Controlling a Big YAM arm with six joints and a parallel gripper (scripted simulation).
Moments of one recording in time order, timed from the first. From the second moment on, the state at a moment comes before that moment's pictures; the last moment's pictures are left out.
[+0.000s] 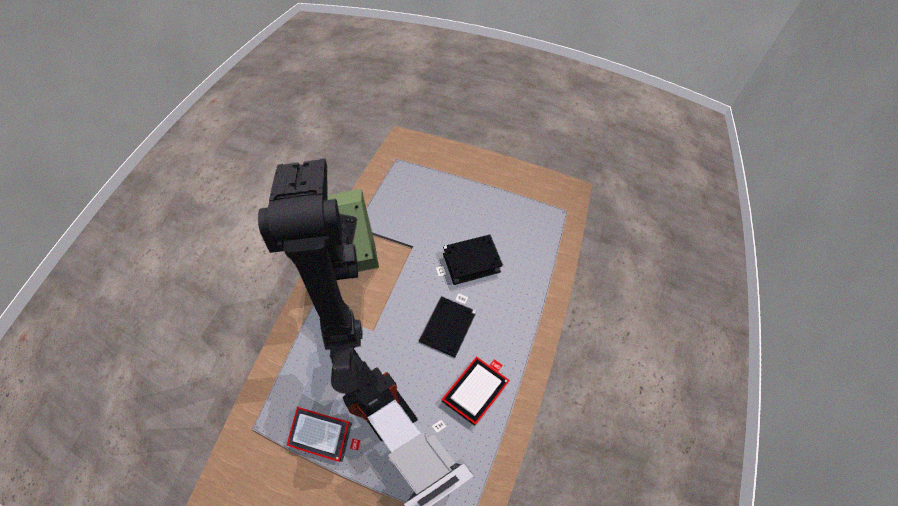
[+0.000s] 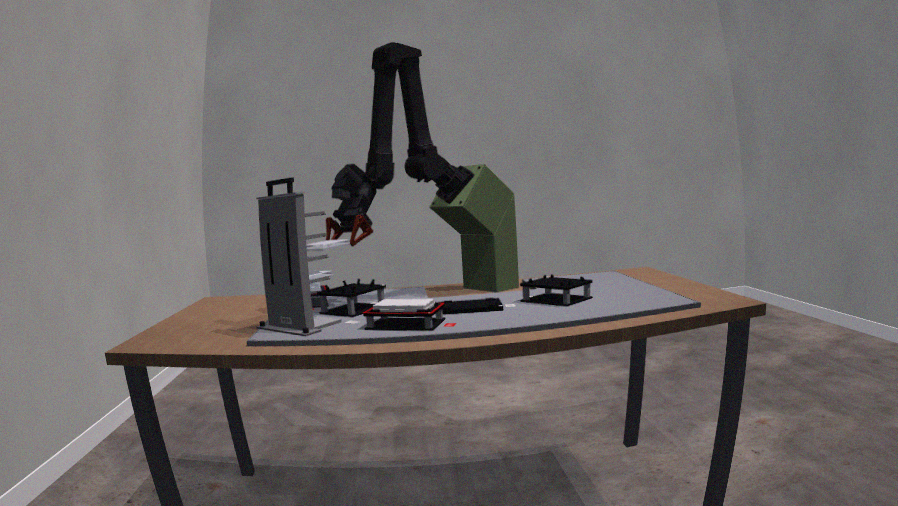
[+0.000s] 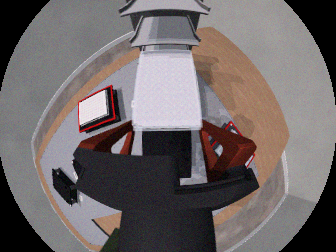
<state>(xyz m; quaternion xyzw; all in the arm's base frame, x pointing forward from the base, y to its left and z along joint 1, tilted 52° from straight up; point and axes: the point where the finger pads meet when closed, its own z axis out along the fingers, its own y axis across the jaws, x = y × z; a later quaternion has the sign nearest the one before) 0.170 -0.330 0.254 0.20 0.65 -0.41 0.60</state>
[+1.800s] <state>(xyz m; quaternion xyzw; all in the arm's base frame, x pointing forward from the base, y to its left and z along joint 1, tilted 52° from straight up) 0.188 -0.345 0.270 0.20 0.65 -0.41 0.60</state>
